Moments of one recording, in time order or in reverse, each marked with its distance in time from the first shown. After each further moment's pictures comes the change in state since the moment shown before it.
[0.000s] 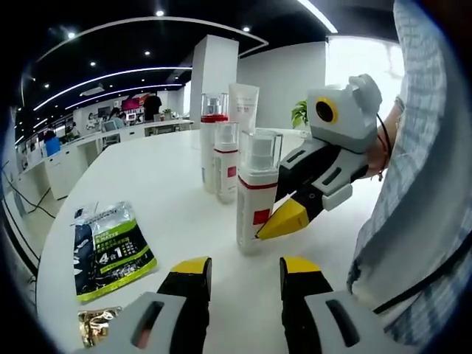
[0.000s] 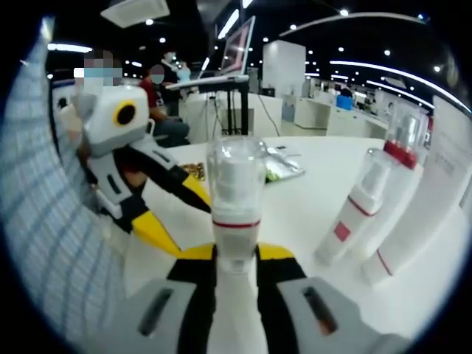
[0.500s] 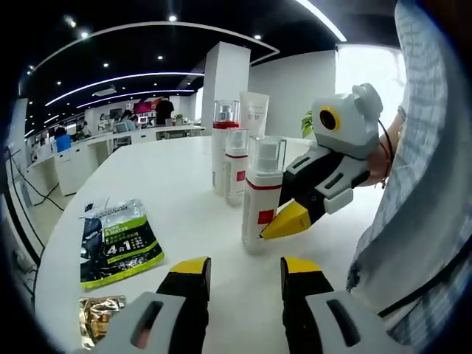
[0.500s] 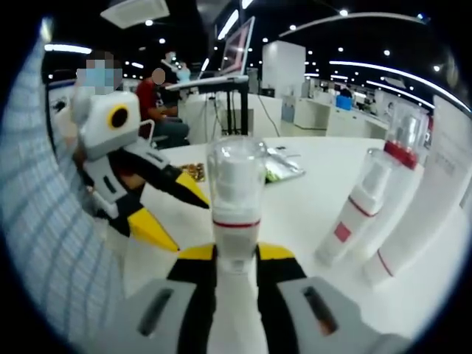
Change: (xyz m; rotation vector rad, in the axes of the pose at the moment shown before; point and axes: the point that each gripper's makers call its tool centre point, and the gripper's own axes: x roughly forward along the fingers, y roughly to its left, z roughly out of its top) left arm -0.008 0.005 0.001 -0.035 -0.065 0.055; right arm 0.001 0.000 0.001 0.001 -0.001 -0.002
